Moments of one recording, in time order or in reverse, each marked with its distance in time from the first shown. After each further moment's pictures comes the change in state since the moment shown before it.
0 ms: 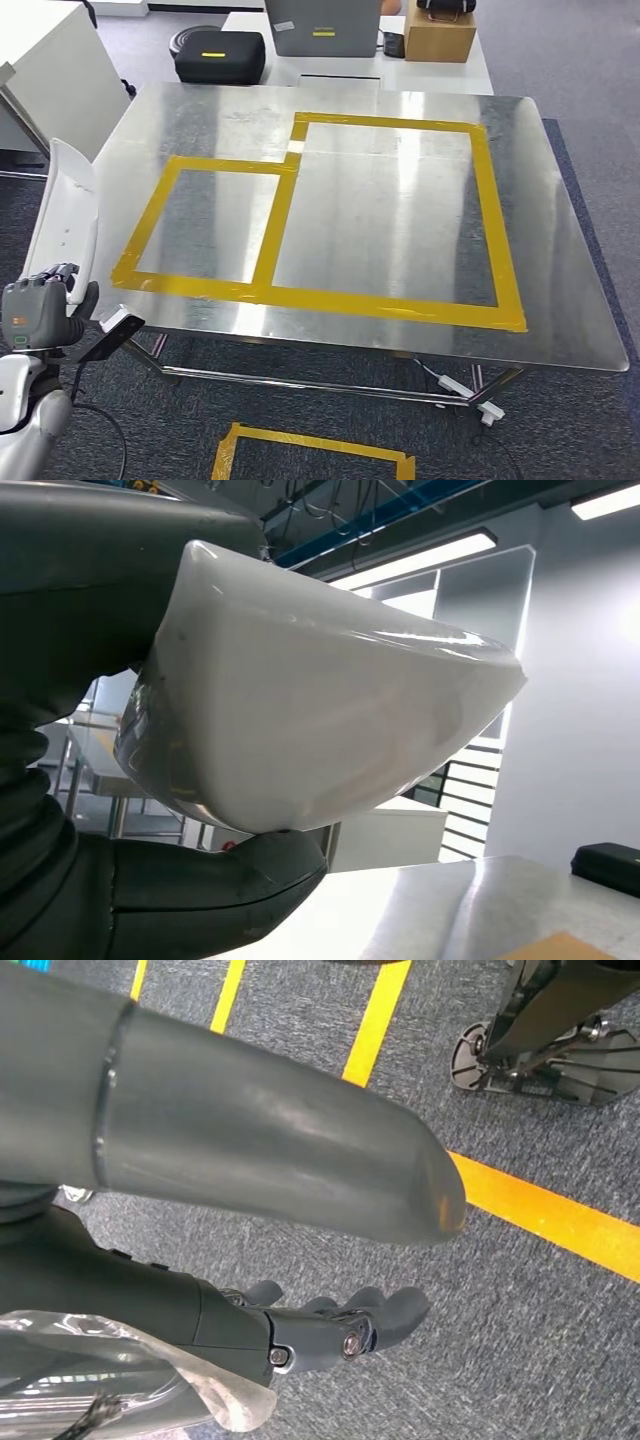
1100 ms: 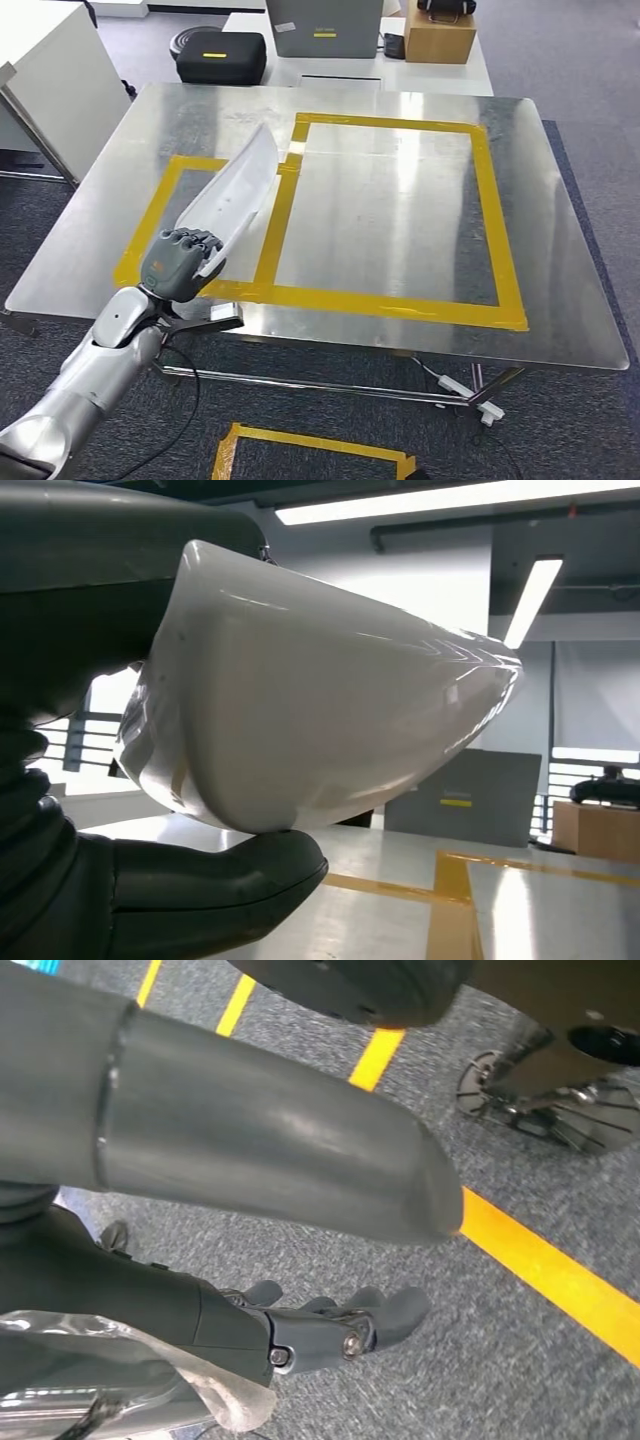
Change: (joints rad) left arm -0.477 -0.127 -0.423 0.553 0.061 0.097 -0.367; right arm -0.041 0.001 0.070 -0.009 0.088 0.092 0.030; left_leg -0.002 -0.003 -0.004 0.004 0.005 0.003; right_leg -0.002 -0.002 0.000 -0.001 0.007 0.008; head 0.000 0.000
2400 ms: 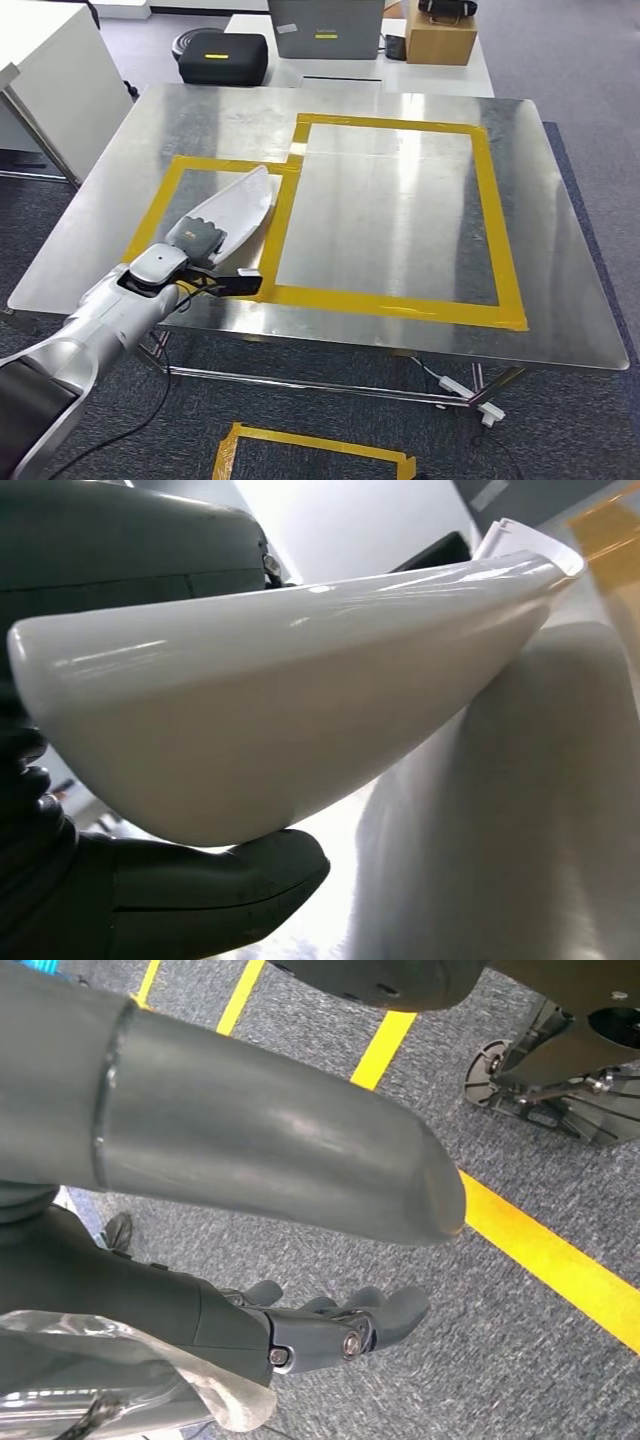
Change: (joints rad) left arm -0.344 -0.080 -0.258 0.443 -0.204 -0.616 0.428; right arm 0.006 0.002 0.015 -0.001 -0.008 -0.007 0.003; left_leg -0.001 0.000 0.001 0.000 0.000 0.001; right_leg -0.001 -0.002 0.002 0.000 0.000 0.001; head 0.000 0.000
